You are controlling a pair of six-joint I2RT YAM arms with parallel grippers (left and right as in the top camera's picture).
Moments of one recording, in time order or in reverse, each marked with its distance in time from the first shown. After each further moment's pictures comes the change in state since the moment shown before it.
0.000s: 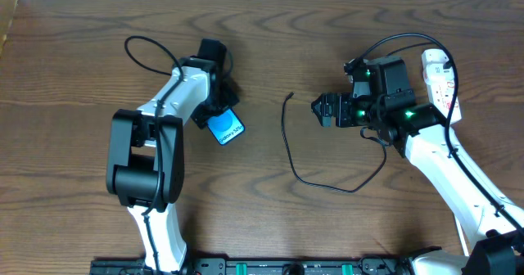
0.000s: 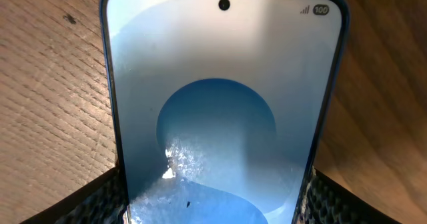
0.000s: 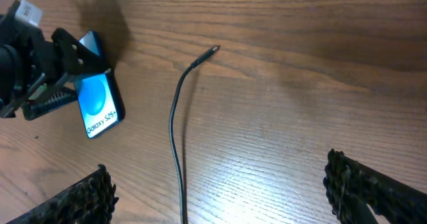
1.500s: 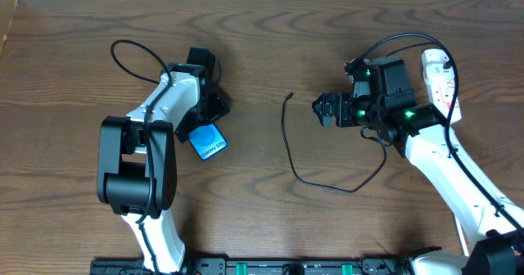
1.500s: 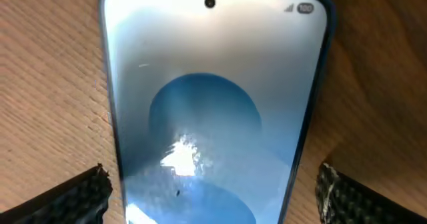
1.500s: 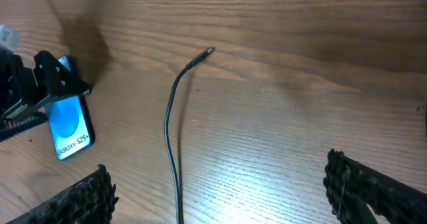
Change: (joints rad) left arm 0.044 -0.054 -0.076 -0.090 -0.108 0.050; right arm 0.000 0.000 0.000 0.000 0.014 0.000
